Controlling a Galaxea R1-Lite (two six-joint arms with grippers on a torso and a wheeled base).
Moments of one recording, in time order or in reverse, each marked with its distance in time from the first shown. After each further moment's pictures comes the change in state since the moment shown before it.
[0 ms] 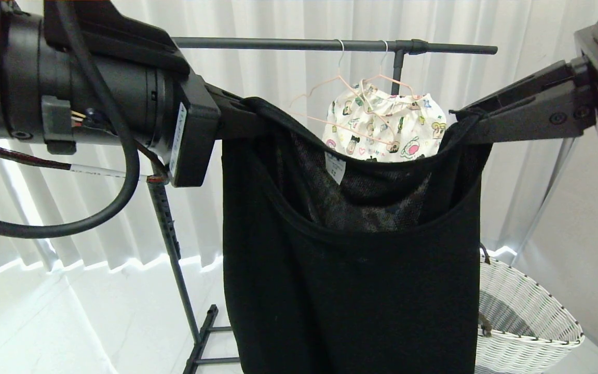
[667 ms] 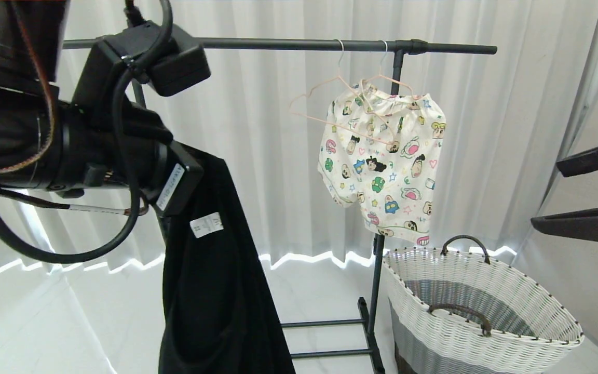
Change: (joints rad) left arm 0.148 -0.031 0.181 0.009 0.273 0.001; right arm -0.211 -0.255 0.408 -0.044 -0.068 -0.001
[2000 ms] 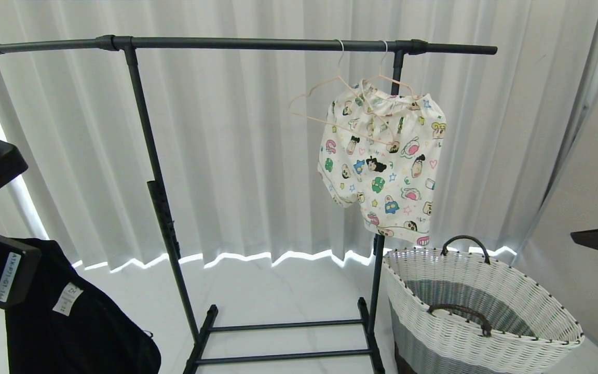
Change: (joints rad) left arm 0.418 -0.322 0.420 0.042 0.099 -0.159; right arm -0.284 -0.051 0.299 -0.155 -0.341 0.040
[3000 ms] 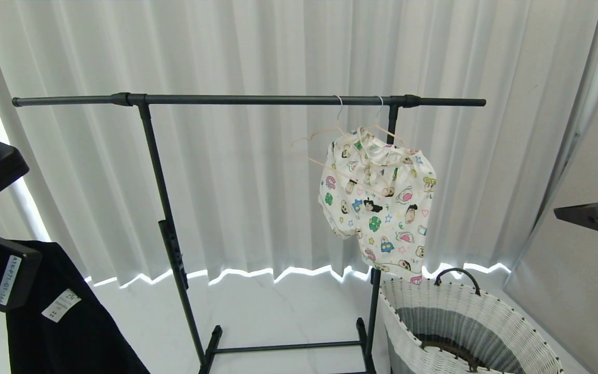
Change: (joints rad) left arm -0.009 -0.004 0.007 0.000 -0.003 0.000; right arm -0.019 0.028 0.002 -0.130 0.041 -0.001
